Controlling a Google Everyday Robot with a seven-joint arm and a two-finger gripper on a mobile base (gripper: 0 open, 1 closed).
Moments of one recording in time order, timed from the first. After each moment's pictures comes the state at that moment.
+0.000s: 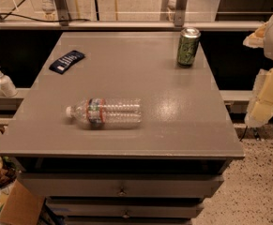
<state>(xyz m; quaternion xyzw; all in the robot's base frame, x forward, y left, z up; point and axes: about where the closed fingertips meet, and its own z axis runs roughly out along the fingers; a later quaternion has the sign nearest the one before) 0.438 -0.217 0.976 -0.60 0.78 -0.03 0.16</state>
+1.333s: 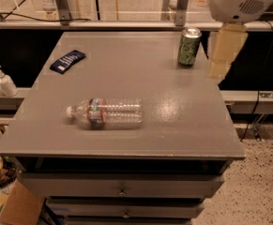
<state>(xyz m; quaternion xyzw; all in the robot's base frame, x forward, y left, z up) 0.512 -0.141 1.016 -0.71 0.67 -0.08 0.19</state>
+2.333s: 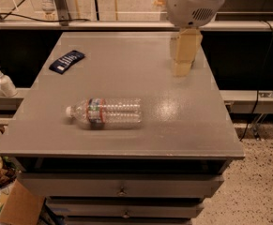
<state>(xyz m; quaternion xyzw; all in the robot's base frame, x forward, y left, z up) 0.543 -0.069 0.998 -0.77 0.60 -0.07 0.22</state>
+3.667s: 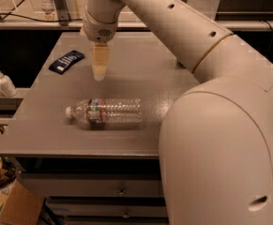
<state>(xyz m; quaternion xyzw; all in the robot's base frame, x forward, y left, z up) 0.678 0.130 0.889 -0.81 0.54 0.05 0.21</state>
